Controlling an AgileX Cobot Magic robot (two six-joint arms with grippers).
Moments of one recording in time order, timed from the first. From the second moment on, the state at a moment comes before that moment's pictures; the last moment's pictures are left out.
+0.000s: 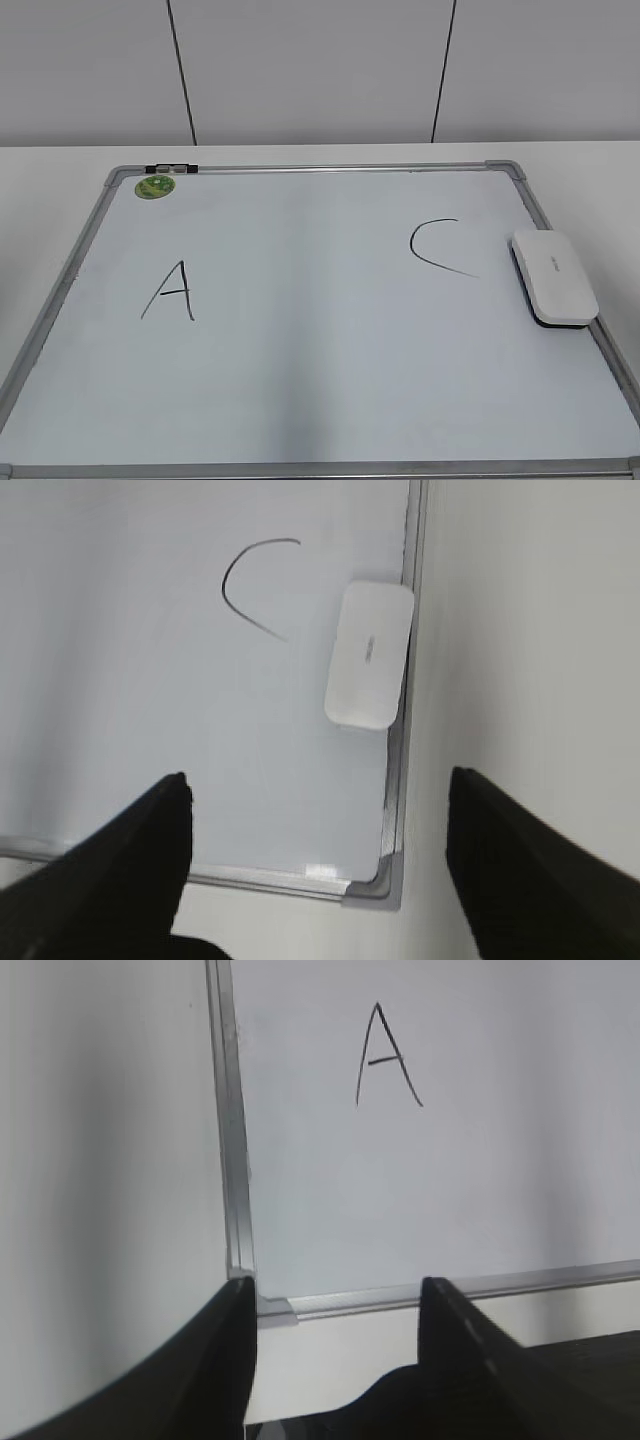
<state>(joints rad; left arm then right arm) 0.13 0.99 -1.05 -0.33 1.25 0.14 0.06 1.09 -1.29 0.10 1.25 -0.06</state>
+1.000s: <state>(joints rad) 0.02 0.43 -0.50 -0.30 1.22 0.06 0.06 0.39 -0.54 0.02 1.25 -0.01</state>
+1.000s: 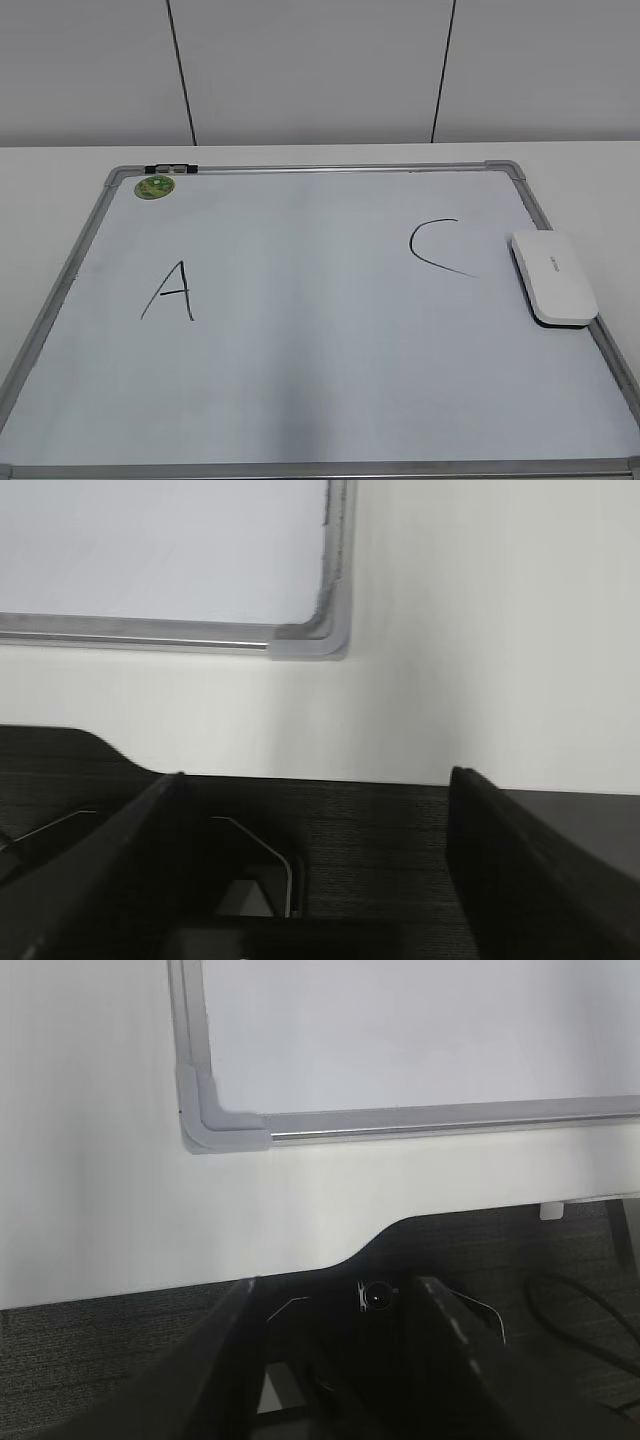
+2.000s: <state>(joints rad) 0.00 0.43 -0.53 -0.14 1.12 0.03 0.06 0.39 -0.49 -0.07 1.13 0.01</state>
